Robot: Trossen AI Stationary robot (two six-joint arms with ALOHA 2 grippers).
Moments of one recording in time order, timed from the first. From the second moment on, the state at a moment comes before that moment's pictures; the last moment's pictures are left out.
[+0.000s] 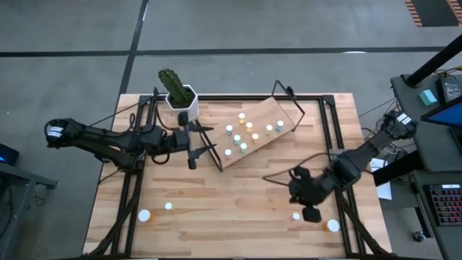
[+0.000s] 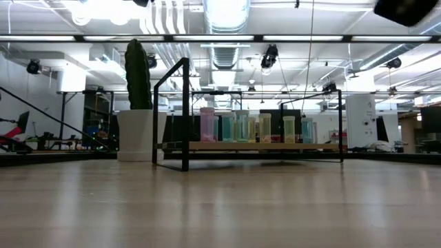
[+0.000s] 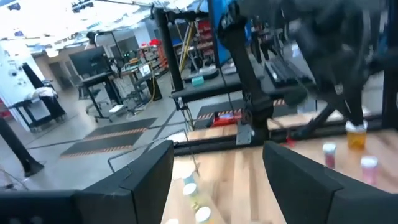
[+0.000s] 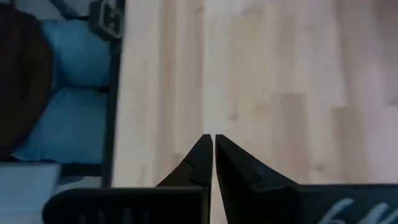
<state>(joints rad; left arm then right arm) -0.13 1.00 0.78 0.27 -0.34 0.25 0.62 1.25 1.05 -0.77 0.05 0.64</state>
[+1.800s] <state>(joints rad) -0.13 1.07 0.78 0.39 -0.34 0.24 0.77 1.46 0.95 -0.66 0.15 0.74</state>
